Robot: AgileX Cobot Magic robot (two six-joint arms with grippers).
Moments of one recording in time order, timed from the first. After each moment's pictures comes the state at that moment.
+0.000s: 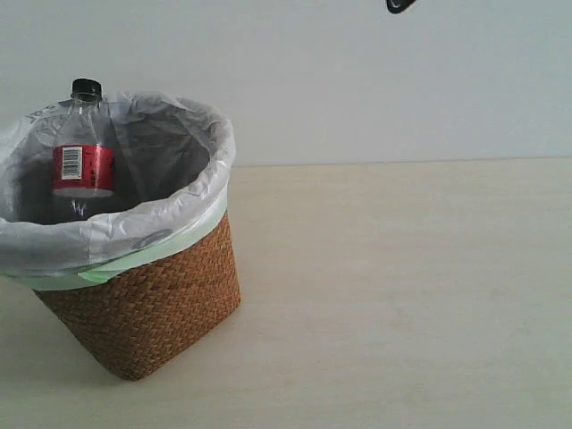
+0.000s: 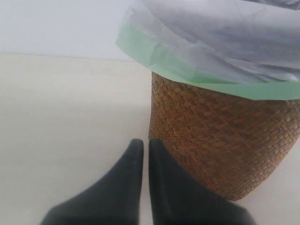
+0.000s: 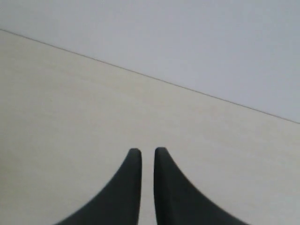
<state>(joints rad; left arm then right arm) -0.02 0.00 0.00 -0.13 0.31 0.05 0.54 1.81 -2.10 -0.37 1.21 0.19</state>
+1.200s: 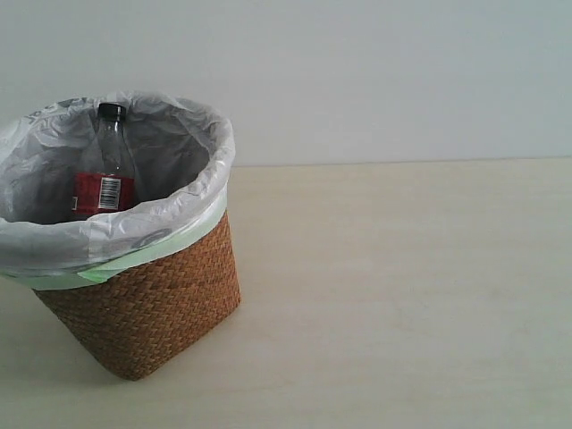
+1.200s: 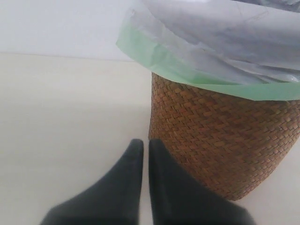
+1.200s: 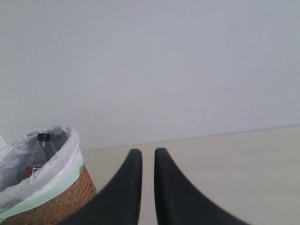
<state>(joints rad) -0.02 0.00 0.00 -0.13 0.31 0.05 0.54 0.15 -0.59 -0.39 0.57 0.66</state>
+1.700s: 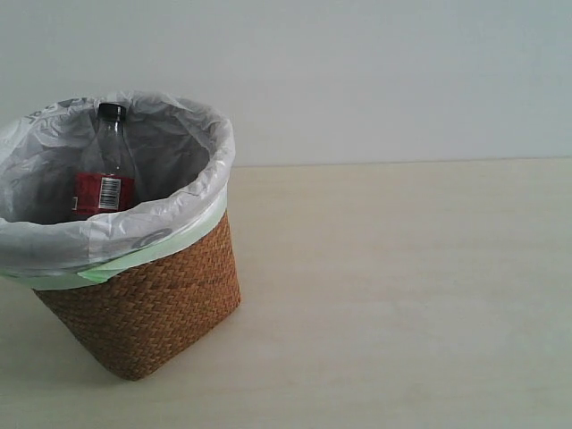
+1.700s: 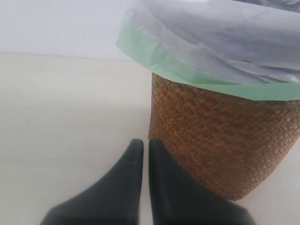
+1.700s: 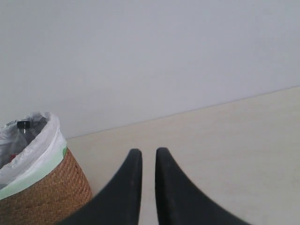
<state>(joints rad) -0.02 0.00 0.00 -0.13 0.31 0.05 0.54 0.05 -0.58 -0.39 0.75 0.70</state>
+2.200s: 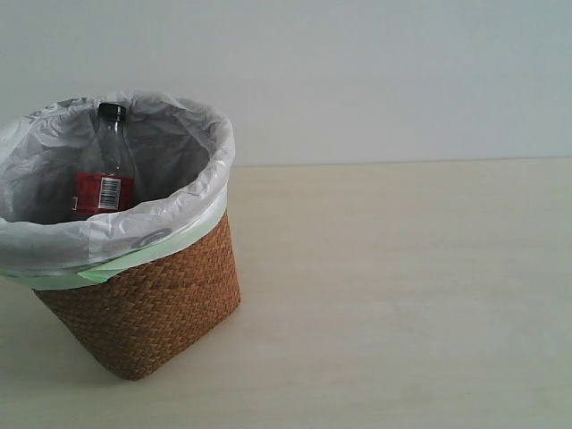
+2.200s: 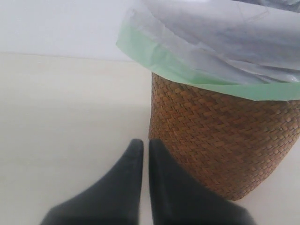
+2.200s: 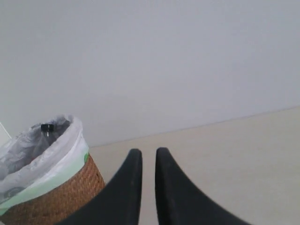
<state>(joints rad) -0.02 0.00 0.00 -0.13 0.31 0.05 0.48 0.05 -0.37 -0.33 0.41 0.70</state>
